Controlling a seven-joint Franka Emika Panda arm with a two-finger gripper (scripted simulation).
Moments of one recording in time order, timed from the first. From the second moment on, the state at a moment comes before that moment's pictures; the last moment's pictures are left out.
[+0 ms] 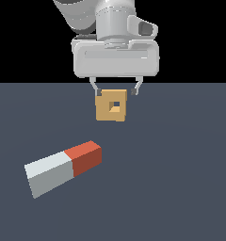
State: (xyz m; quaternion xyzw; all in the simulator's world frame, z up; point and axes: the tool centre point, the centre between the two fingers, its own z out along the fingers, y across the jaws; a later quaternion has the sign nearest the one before) arm 0.009 0.021 0.171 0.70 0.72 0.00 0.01
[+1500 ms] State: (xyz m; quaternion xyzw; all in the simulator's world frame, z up) arm -0.103 -0.097 0.091 0.90 0.43 0.00 0.00
